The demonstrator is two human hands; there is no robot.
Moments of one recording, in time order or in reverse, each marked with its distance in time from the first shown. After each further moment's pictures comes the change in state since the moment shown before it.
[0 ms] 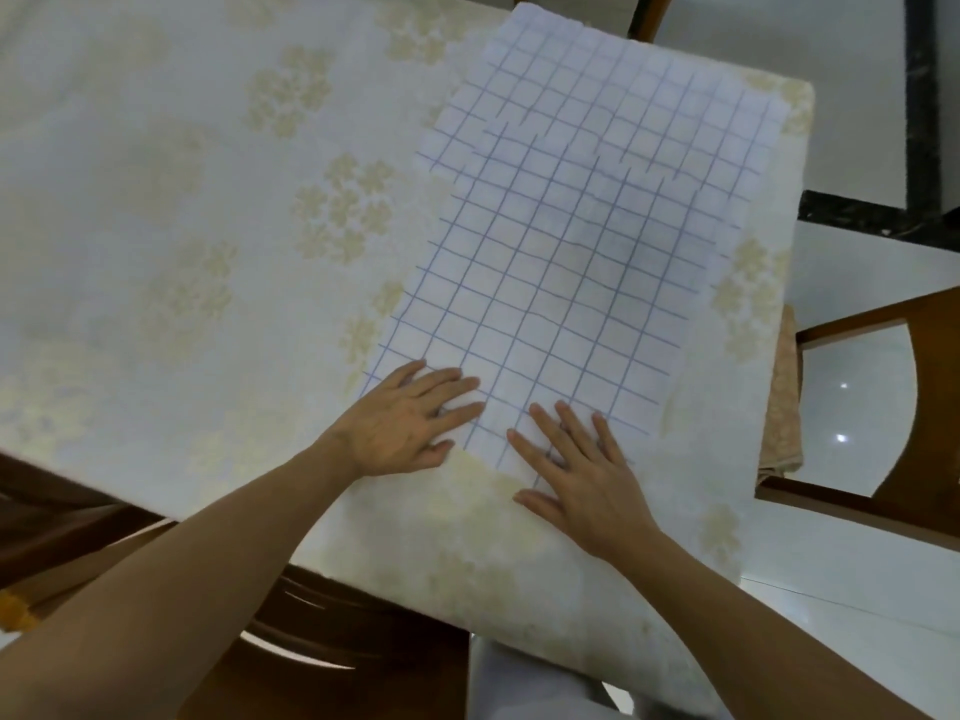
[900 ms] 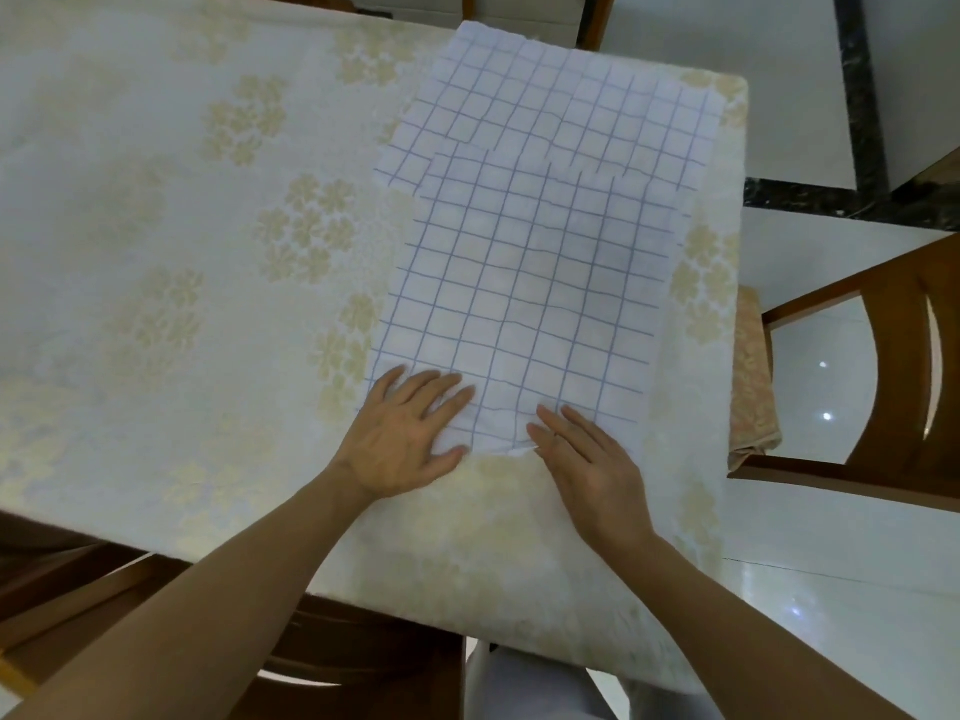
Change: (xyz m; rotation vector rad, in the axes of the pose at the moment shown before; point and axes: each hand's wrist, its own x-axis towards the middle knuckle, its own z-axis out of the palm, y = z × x) left_hand 0.019 0.035 -0.005 -0.084 0.180 -0.209; right_hand -0.012 -0.002 -0.009 0.243 0.510 0.209
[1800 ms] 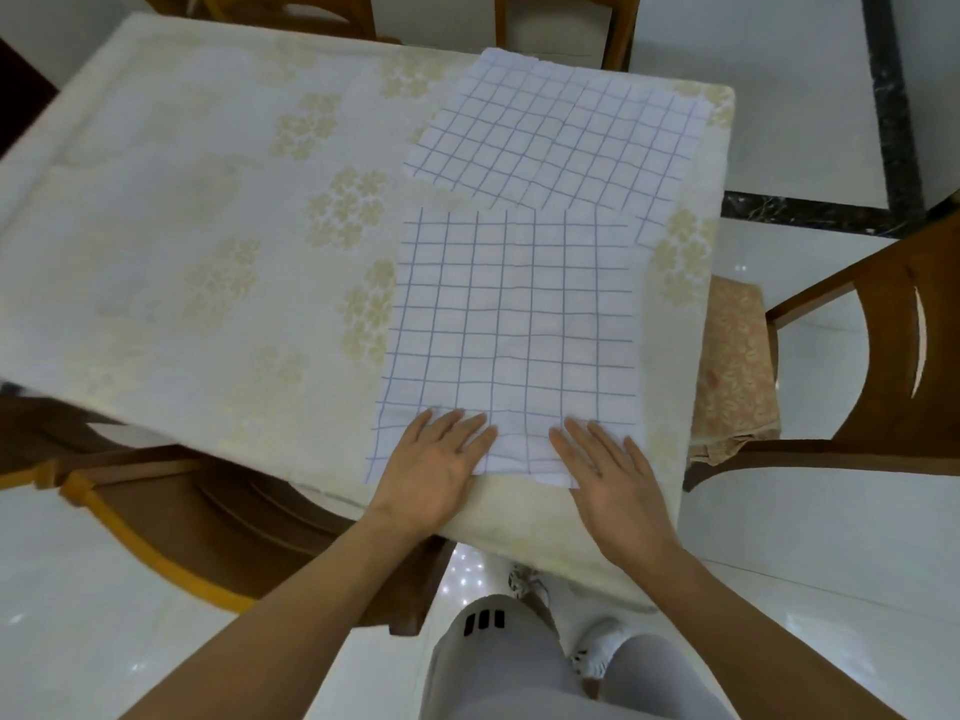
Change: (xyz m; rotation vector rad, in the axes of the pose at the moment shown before) left_hand -0.069 0.146 -0.030 0.109 -0.166 -0.155; right_hand -0.104 0.013 -0.059 -0.151 -0.313 -0.018
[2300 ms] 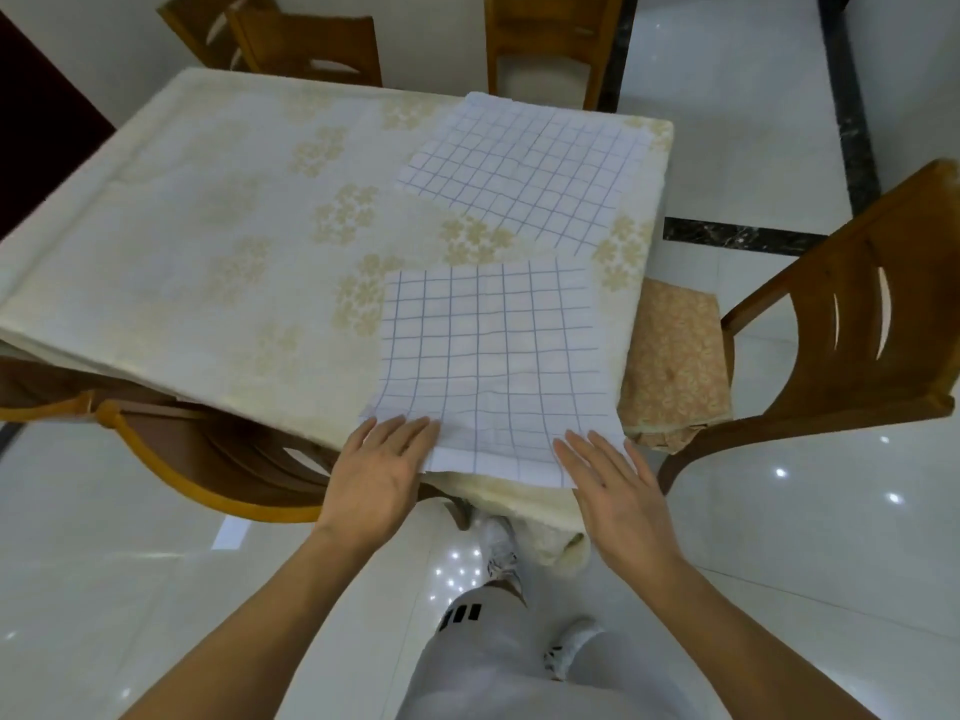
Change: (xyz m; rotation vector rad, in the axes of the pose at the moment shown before) left_hand -0.085 0.087 -0.054 0.014 0.110 -0.216; right_hand -0.107 0.026 -0.060 0.005 0.200 -0.094
